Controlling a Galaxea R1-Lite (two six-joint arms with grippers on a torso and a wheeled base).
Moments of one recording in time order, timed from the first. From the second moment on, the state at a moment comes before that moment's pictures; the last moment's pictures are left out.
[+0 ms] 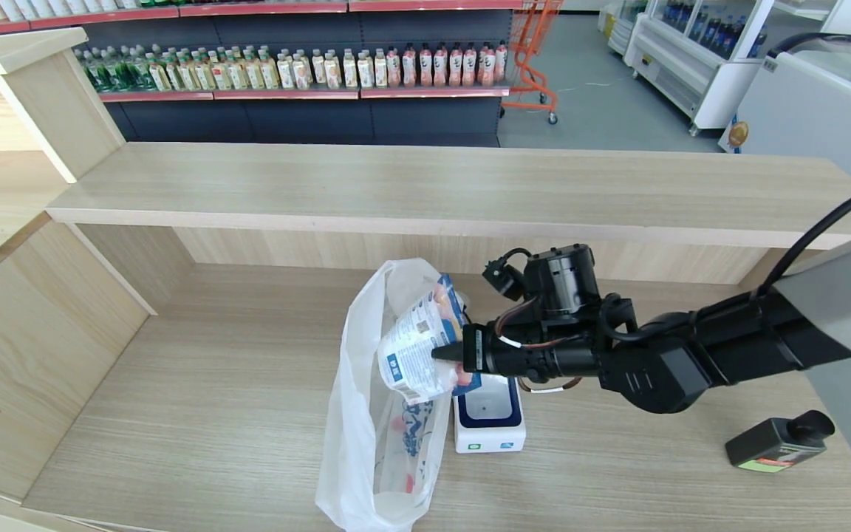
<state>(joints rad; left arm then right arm) 0.00 0.00 0.00 0.00 0.00 0.00 0.62 2.05 -1.14 -0.45 0.41 0.47</state>
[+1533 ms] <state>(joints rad) 0.00 0.00 0.00 0.00 0.00 0.00 0.17 1.44 -0.59 -0.44 0.33 -0.15</state>
